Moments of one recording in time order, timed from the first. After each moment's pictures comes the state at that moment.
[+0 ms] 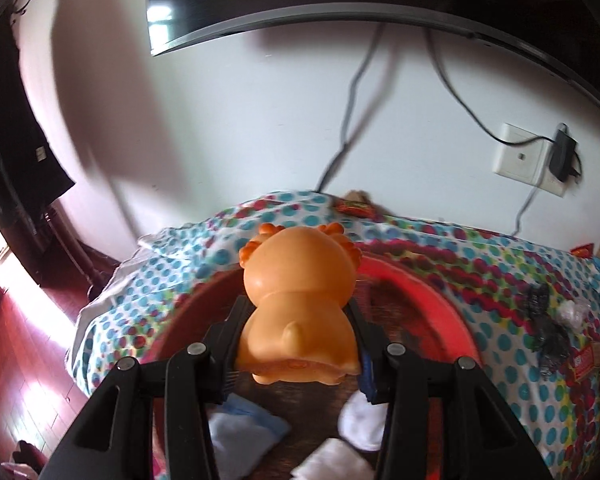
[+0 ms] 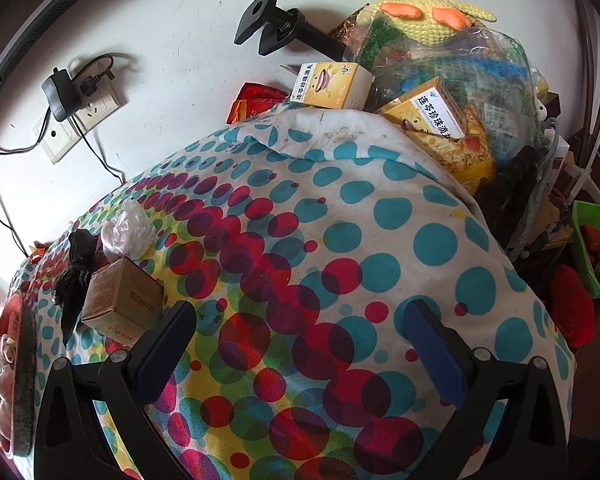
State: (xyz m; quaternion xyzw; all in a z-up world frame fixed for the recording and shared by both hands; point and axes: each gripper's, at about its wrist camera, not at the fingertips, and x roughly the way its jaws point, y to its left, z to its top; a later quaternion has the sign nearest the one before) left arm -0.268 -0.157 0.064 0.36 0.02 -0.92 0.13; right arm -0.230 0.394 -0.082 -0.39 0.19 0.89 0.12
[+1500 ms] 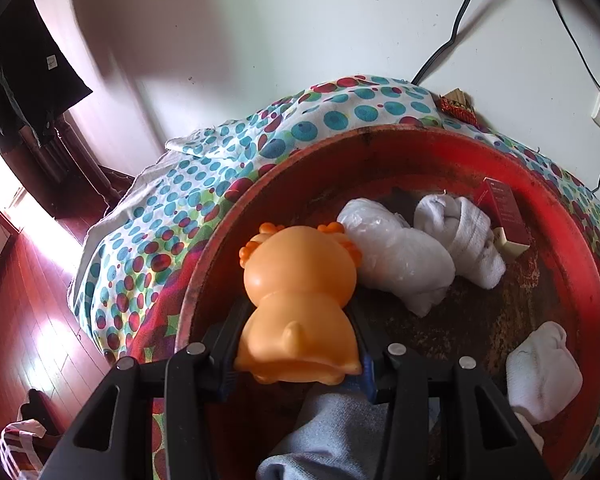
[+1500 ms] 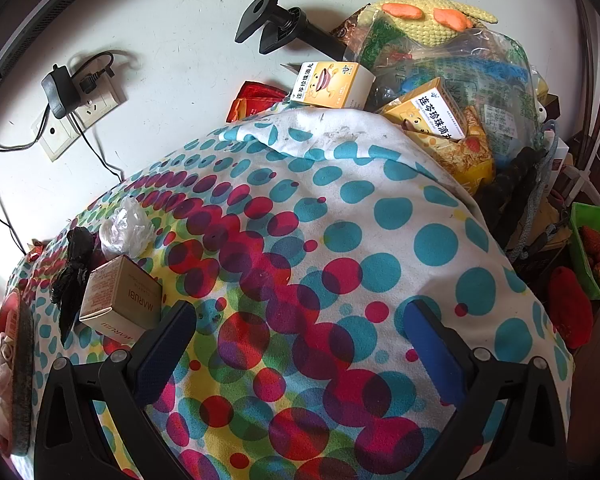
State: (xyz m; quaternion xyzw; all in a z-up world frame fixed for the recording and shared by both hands) left arm -0.274 -0.246 -0.049 0.48 0.06 -0.86 0.18; right arm -0.232 0.392 -0.083 -0.39 0.19 0.89 0.12
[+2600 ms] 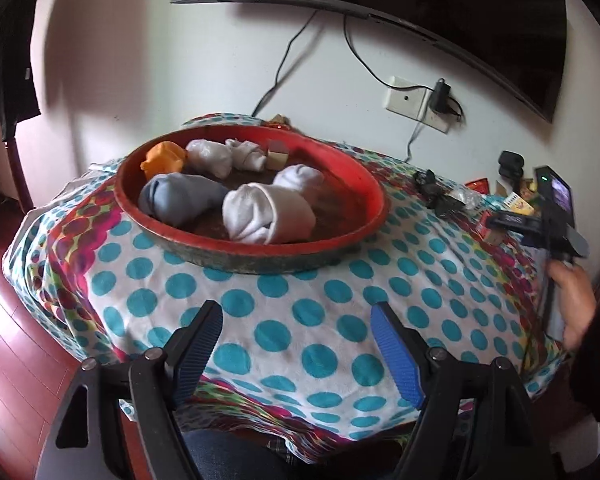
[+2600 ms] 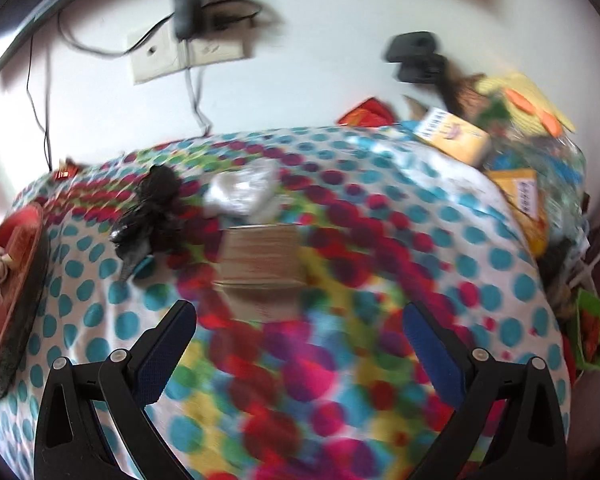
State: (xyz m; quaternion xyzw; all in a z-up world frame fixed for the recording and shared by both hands) left arm -0.047 -0.121 -0.037 0.33 0.10 -0.94 -0.03; right arm -0.263 0.264 -0.061 -0.41 0.03 0.91 0.07
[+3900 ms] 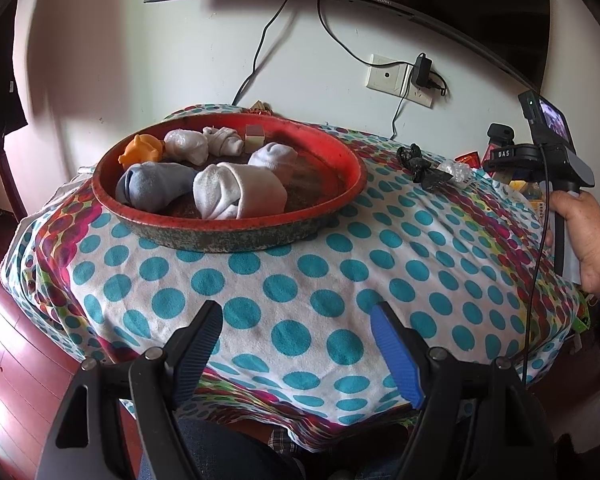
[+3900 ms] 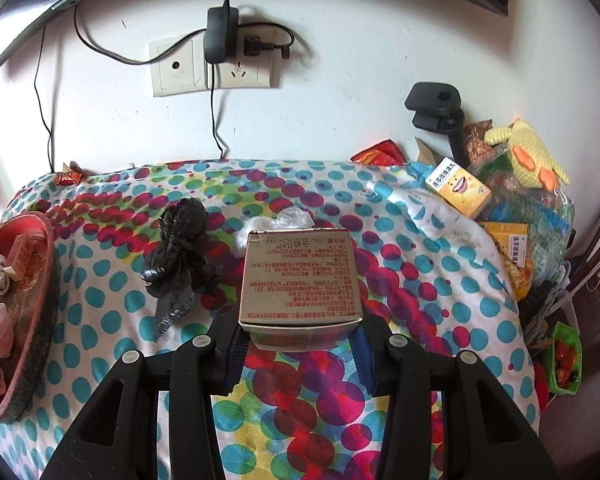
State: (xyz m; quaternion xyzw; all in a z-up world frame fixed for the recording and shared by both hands) left arm -0.044 -0.098 -0.047 0.35 0.07 -0.93 -0.04; right arm -0.268 0.234 -0.016 -0.39 -0.01 0.92 0.09
